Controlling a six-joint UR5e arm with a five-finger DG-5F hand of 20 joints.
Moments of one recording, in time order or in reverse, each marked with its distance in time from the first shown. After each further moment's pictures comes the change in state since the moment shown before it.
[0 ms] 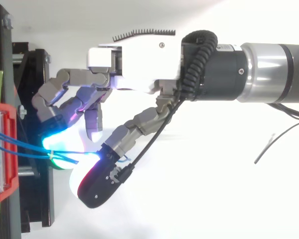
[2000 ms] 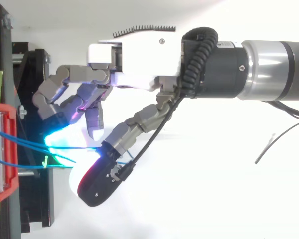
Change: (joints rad) arm -0.004 0.000 0.005 -0.004 -0.003 0.009
